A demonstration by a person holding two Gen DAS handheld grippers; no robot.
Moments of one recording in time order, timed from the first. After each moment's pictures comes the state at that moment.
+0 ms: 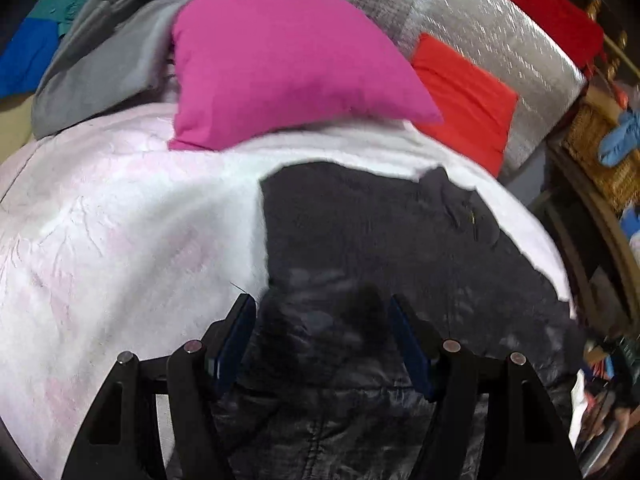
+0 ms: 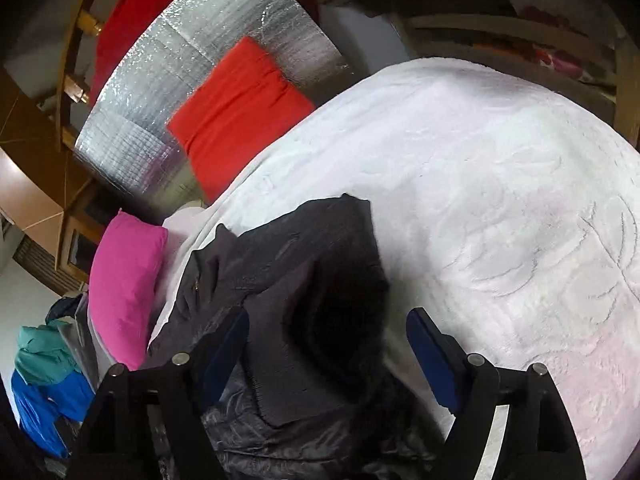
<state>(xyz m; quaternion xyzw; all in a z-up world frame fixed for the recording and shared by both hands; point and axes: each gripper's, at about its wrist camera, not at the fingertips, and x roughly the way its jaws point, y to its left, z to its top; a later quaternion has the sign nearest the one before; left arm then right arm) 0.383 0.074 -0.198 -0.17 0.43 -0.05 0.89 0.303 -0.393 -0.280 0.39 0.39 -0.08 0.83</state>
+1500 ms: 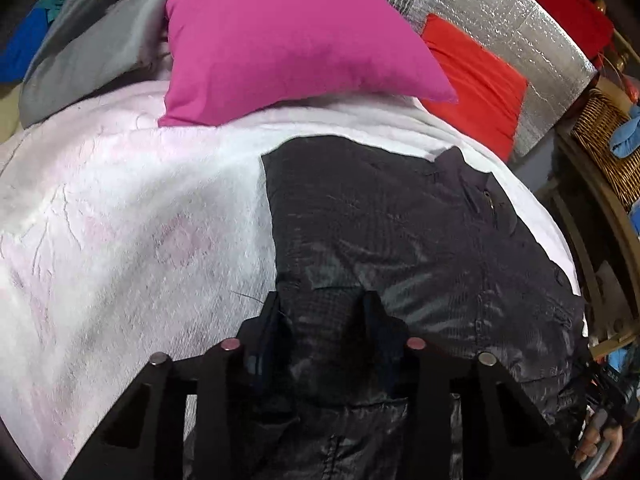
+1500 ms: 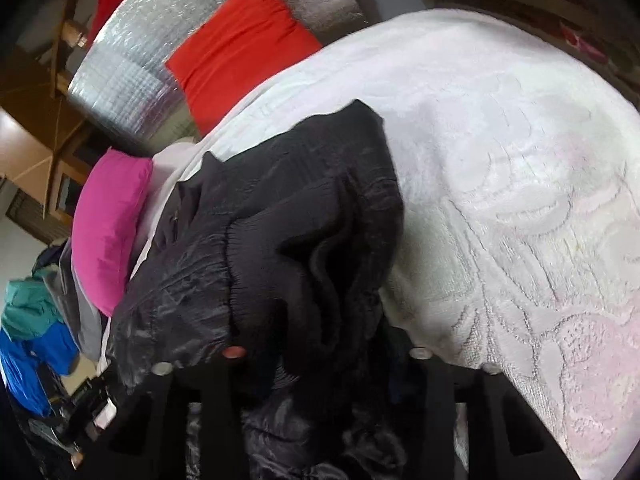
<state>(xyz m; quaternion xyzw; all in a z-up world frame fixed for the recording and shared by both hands) 0.404 0.064 -0.222 -0.16 0.46 -0.05 0.87 0.315 -0.353 -0.302 0.34 0.47 -0.04 0.82</state>
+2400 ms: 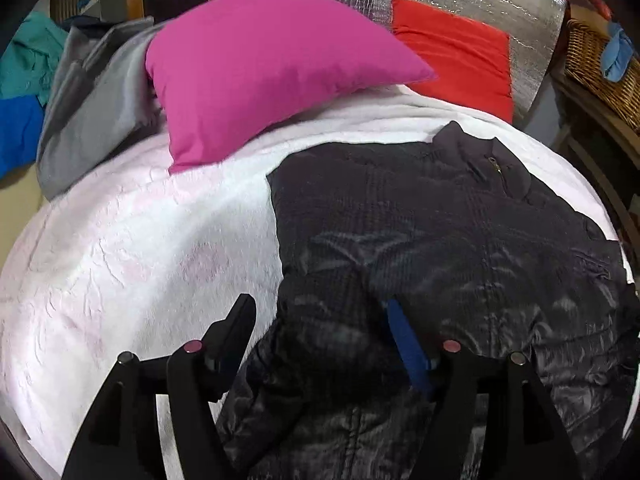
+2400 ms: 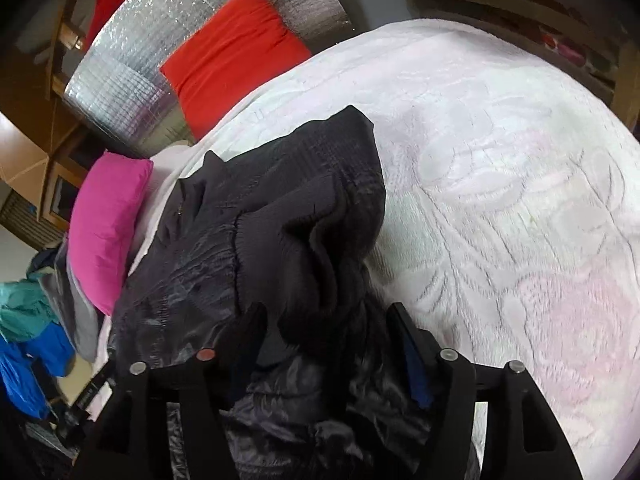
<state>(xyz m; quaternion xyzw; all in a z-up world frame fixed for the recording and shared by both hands) 0.390 0.044 -0.209 -0.03 0.46 -0.03 0.89 0.282 -0.356 -0.289 0.36 0.47 -0.06 0.80</state>
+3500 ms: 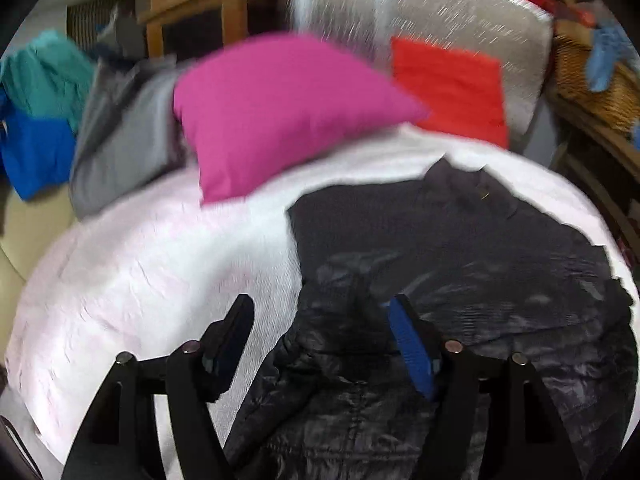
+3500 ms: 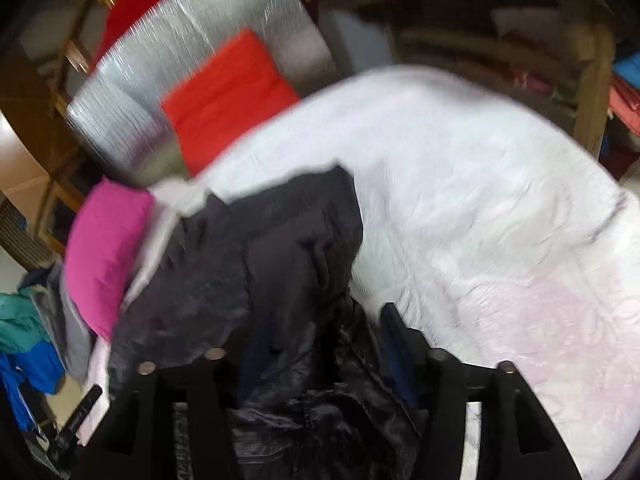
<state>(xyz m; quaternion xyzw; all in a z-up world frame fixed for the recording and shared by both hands) 0.332 0.038 -0.166 -0.01 0.37 -0.02 0.93 0.223 -0.358 -0.232 0.35 0.38 -0.11 0.85</state>
